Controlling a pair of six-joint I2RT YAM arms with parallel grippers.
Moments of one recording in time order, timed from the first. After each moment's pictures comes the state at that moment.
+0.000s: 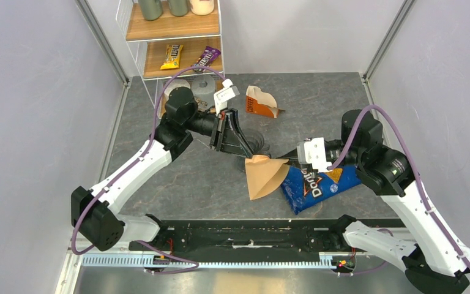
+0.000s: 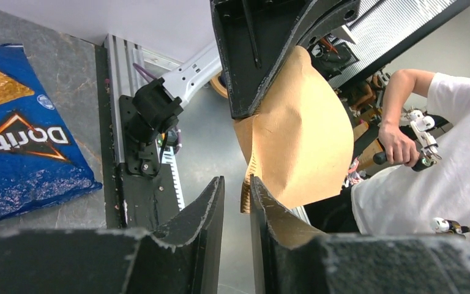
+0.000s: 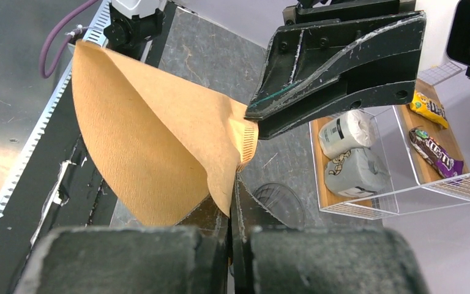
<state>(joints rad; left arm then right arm) -0.60 1.31 1.17 0.24 1.35 -0.76 0.64 0.91 1.33 -0.73 -0.90 -0.76</state>
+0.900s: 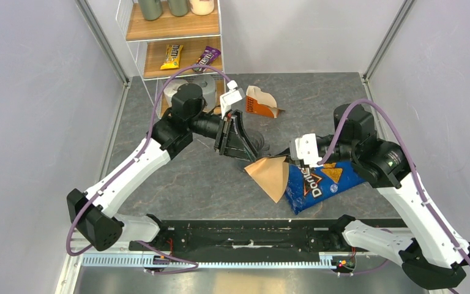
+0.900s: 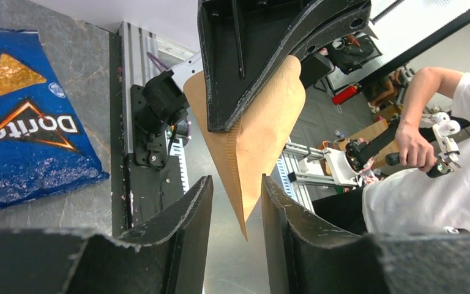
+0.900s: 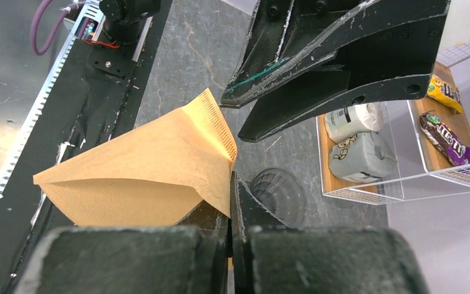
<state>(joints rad) -0.65 1.31 1.28 -0.09 1.26 -0.56 0.64 0.98 1.40 -0.84 -0.85 -0.84</state>
